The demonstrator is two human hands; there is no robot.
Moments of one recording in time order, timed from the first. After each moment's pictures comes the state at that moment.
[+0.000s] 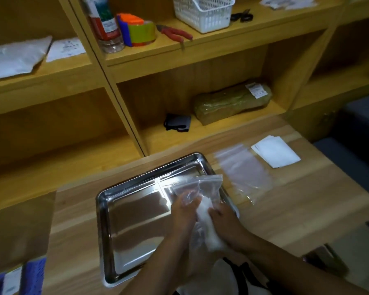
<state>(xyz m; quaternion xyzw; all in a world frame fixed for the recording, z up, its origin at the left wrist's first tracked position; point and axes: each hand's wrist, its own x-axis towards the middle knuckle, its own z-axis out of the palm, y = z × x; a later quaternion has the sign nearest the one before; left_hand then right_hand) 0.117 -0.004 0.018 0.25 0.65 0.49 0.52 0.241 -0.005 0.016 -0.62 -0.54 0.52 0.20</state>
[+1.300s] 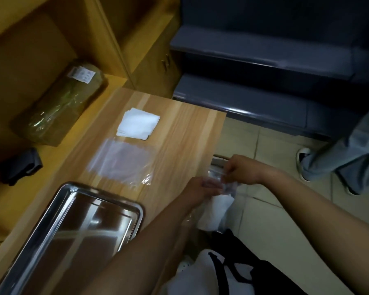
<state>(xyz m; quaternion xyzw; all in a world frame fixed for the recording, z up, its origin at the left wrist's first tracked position) 0.396 -0.011 -0.024 0.62 0.36 -0.04 0.70 0.567 -0.088 0.033 -0.77 -0.46 0.43 0.09</state>
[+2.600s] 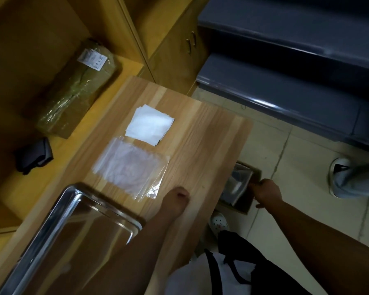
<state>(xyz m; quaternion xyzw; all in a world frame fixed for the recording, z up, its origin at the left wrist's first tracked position) 0.383 0.085 -0.116 0.65 0.57 -0.05 0.51 0.638 -0.046 -0.120 -0.89 -0.08 0.42 0.17</state>
